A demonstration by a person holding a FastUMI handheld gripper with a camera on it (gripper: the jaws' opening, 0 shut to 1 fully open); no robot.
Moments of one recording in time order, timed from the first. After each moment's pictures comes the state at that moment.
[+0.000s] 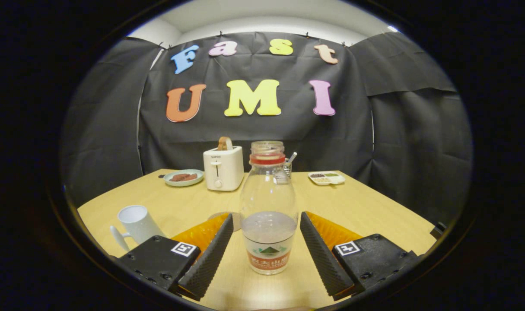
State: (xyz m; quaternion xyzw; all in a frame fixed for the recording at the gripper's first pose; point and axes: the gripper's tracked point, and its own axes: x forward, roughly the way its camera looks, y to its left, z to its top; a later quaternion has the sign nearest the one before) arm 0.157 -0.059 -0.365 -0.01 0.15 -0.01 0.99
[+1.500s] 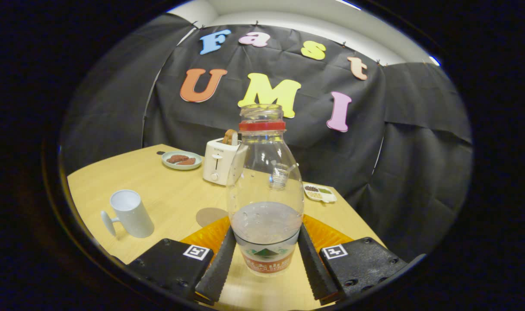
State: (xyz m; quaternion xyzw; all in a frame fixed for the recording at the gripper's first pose) arm 0.165 -0.061 -0.310 -0.17 0.17 -0.01 0.97
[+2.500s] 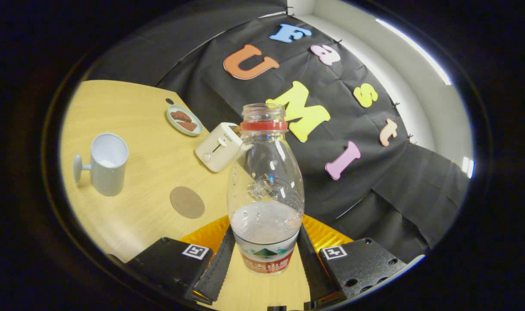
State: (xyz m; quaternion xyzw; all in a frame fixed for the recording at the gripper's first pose) arm 0.177 -0.025 -0.286 -0.44 0.16 -0.02 0.89
